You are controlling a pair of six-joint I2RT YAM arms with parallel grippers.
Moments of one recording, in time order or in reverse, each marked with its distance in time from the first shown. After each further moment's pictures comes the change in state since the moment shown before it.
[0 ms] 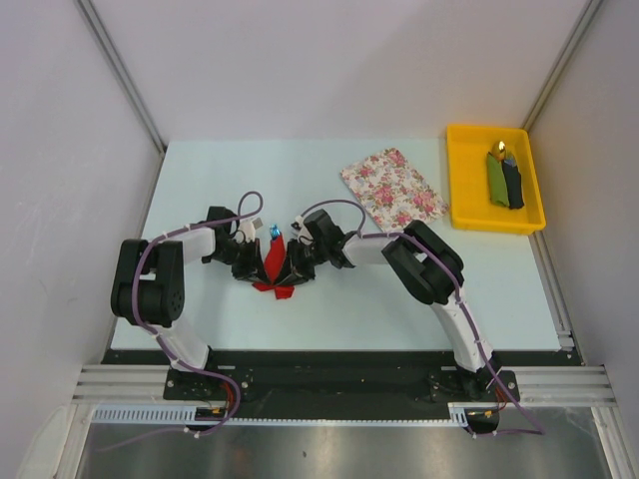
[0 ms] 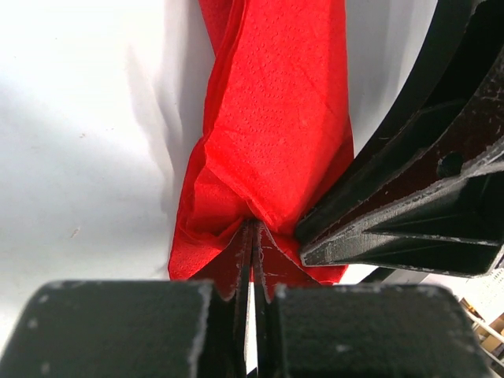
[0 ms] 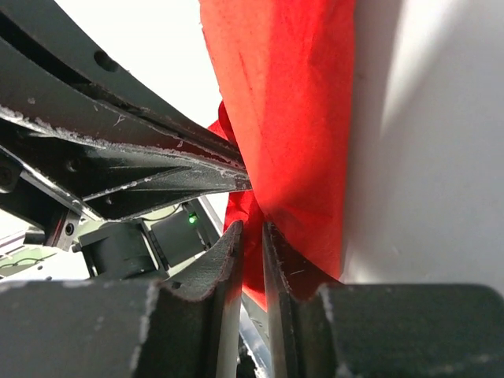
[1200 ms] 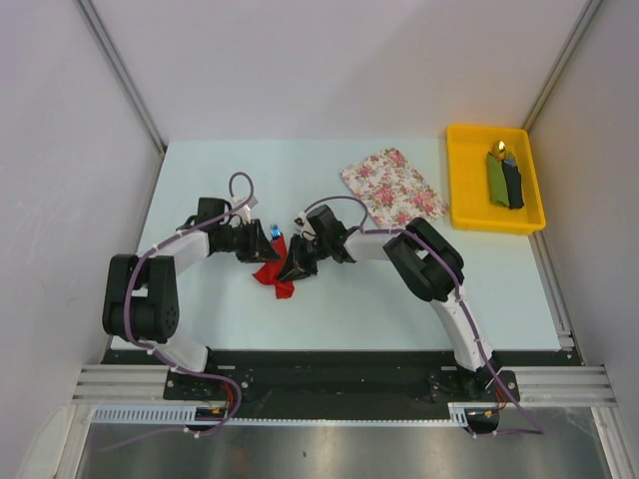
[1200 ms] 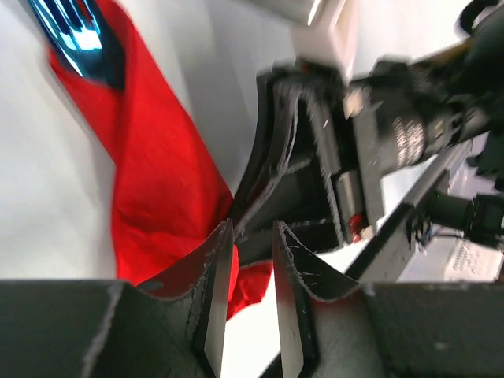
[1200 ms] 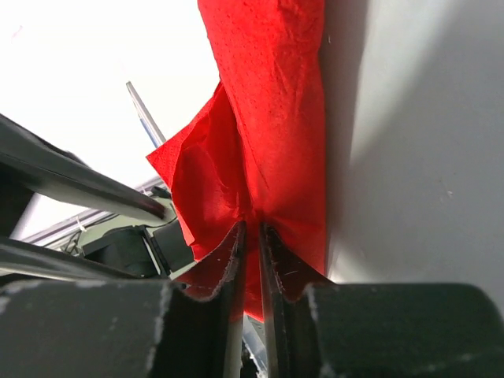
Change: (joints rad) left arm 0.016 -0.117 -0.017 0.243 0.191 -0.148; right arm -0.033 0.018 0.032 -0.033 -0.003 -0.015
